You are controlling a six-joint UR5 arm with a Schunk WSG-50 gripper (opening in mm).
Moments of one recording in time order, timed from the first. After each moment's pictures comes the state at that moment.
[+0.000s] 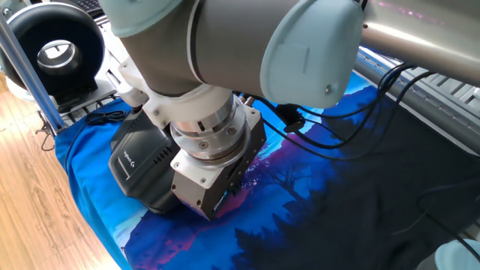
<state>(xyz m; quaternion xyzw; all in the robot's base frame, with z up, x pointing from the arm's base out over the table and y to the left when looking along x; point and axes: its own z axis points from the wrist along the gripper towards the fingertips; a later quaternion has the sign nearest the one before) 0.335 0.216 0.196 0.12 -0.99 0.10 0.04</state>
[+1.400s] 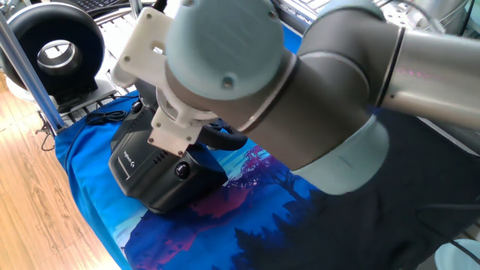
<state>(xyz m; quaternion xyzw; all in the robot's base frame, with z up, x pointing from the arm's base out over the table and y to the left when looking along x) 0.501 0.214 0.249 0.25 -0.91 0.16 -0.28</state>
